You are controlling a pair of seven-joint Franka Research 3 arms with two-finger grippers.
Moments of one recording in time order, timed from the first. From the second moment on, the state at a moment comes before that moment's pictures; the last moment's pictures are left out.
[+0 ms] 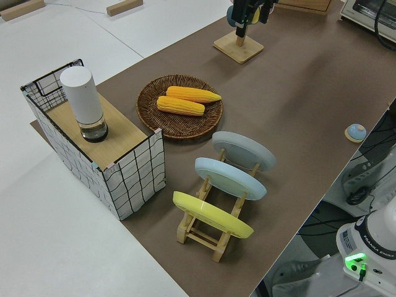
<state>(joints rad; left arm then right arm) 0.03 0.04 -0.06 -1.51 0.00 1.52 0.02 -0.02 0.19 0.09 -1.36 0.00 1.53 0.18</state>
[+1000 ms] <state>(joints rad) 0.03 0.04 -0.06 -1.51 0.00 1.52 0.02 0.12 0.19 0.11 -1.37 -0.39 1.53 0.11</state>
